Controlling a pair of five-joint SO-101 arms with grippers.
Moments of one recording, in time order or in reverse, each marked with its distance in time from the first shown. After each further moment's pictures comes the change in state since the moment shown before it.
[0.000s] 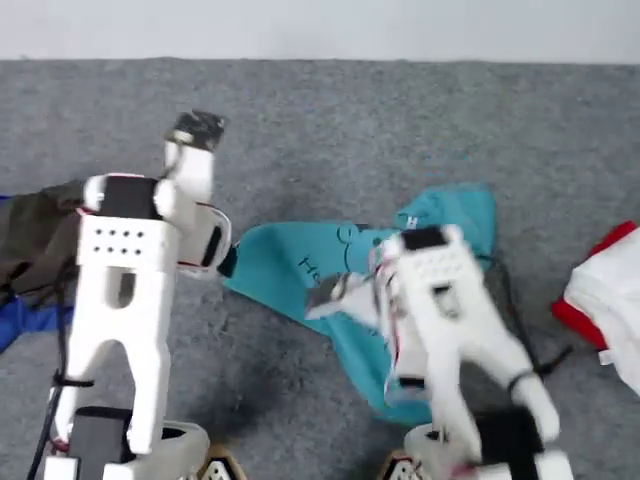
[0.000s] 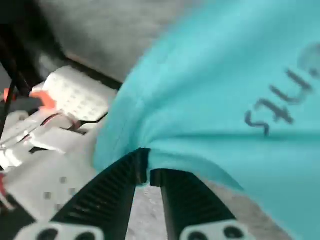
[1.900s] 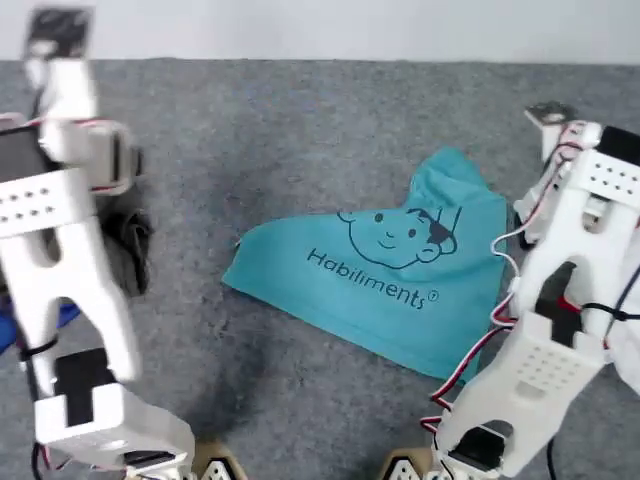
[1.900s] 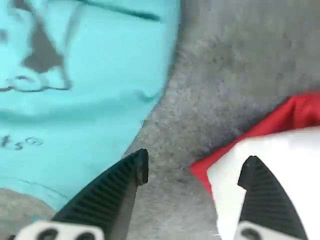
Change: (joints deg) left arm -20.0 17.2 -36.6 0.0 -0.4; right arm 37.8 41.0 -72.6 0.2 -27.6
